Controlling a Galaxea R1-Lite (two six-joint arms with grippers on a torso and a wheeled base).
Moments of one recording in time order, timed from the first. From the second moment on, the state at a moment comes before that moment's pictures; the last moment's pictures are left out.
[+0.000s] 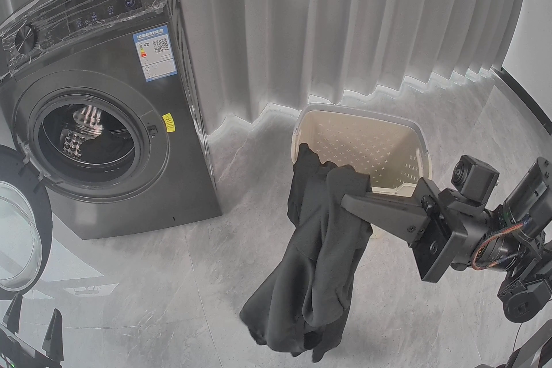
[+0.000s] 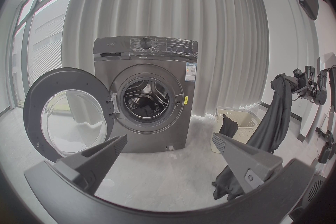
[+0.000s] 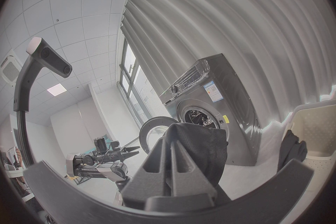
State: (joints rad) left arm 0.00 0.02 -0.02 -0.04 0.07 -0.07; right arm 0.69 1.65 -0.40 -1.55 0.60 0.41
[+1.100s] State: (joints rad) left arm 0.00 0.02 -0.02 -0.04 0.07 -0.07; right arm 0.69 1.68 -0.39 -1.55 0.60 0.38
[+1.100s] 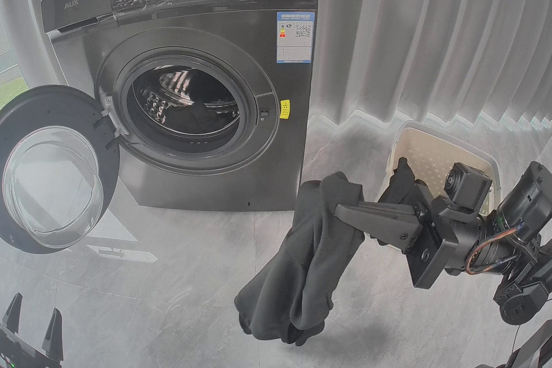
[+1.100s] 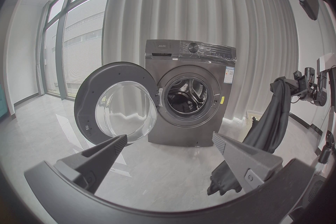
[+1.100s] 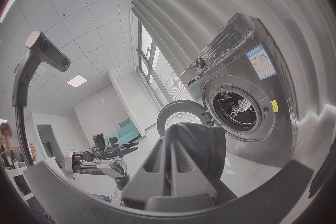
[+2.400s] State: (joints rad) left arm 0.00 0.03 -0.06 -0.07 0.00 -0.06; right arm 0.80 1.76 -0.55 -1.42 0.06 0.35
